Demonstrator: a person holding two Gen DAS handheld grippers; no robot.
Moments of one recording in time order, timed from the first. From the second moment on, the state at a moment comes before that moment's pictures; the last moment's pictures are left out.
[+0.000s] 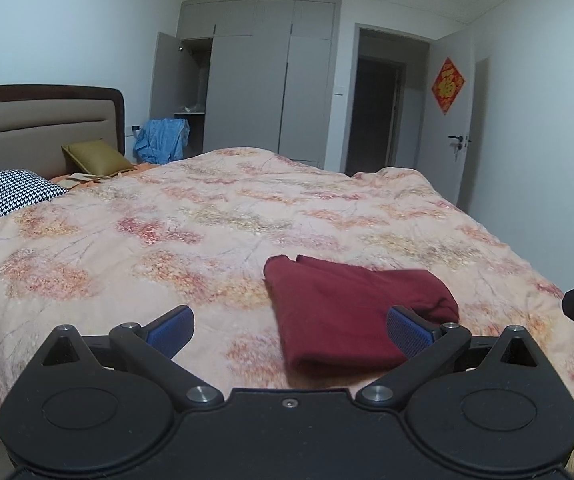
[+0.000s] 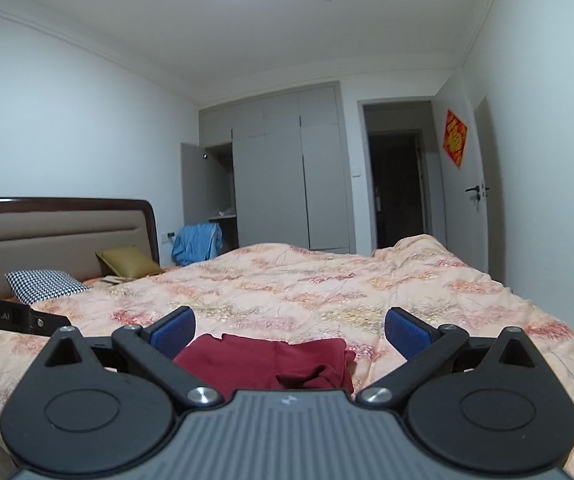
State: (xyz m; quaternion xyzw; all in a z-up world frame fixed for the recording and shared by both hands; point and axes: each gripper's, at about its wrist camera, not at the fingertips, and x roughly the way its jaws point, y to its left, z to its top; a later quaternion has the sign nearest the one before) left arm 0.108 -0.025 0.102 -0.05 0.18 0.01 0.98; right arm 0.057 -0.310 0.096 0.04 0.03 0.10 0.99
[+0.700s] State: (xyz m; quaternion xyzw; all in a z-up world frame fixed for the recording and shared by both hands) left arm 0.022 -0.015 0.035 -0.06 0.16 0.01 0.99; right arm -0.034 -0.297 0.031 0.03 0.06 0.06 1.00
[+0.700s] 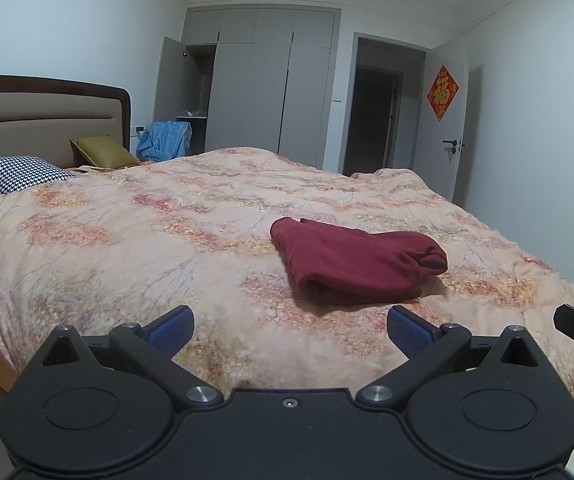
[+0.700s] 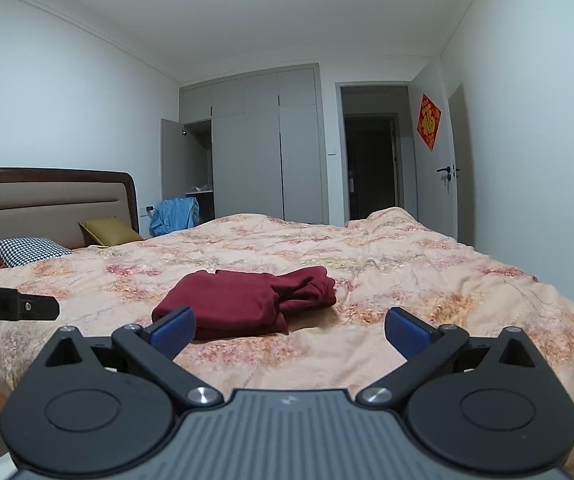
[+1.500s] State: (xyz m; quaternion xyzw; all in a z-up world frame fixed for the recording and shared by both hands) left arm 0.016 -0.015 0.035 -0.06 0.17 0.01 0.98; right arm -0.039 -0.295 0.032 0.02 0.06 0.05 1.00
